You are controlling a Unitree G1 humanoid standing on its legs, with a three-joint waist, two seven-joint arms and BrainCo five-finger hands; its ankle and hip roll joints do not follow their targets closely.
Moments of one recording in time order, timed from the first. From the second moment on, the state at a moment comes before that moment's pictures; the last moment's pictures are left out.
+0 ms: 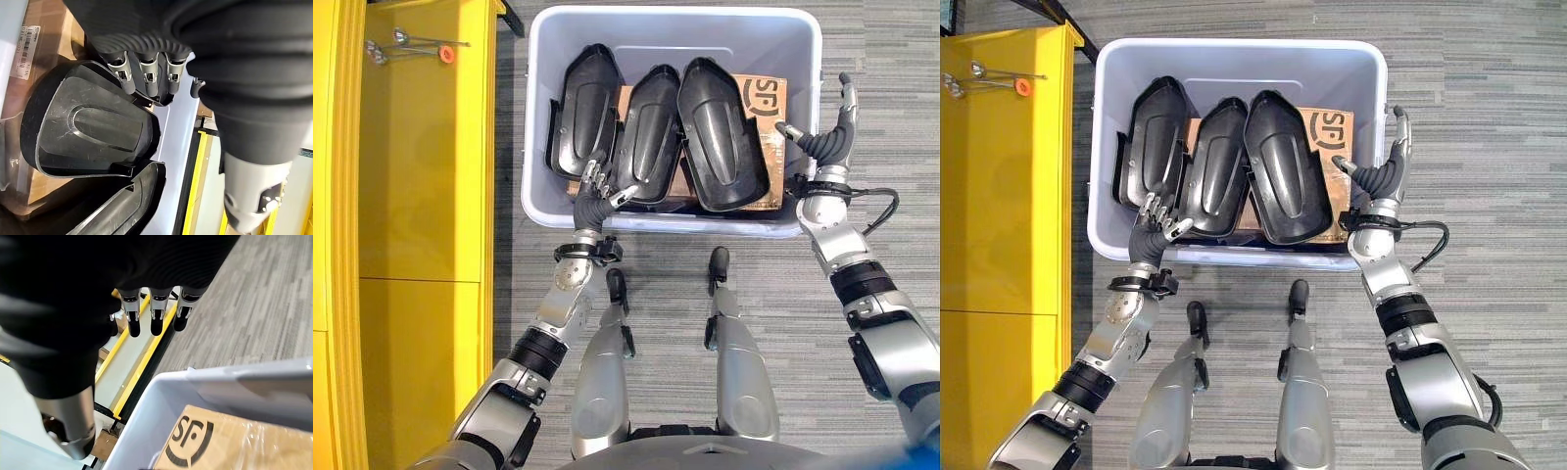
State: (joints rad) left arm -0.37 0.29 -0.35 0.26 -0.57 -0.32 0.27; right arm -0.75 -0.49 0.26 0.66 0.05 -0.22 -0.62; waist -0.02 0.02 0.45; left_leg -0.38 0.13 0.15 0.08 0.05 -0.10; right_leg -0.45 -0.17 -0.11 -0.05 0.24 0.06
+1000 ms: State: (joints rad) left arm -0.37 0.29 -0.35 0.26 -0.57 -0.32 0.27; right arm -0.76 -0.47 0.32 0.73 0.04 -0.21 -0.59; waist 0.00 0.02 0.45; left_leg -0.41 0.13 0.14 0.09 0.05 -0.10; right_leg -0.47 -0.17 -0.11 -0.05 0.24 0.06
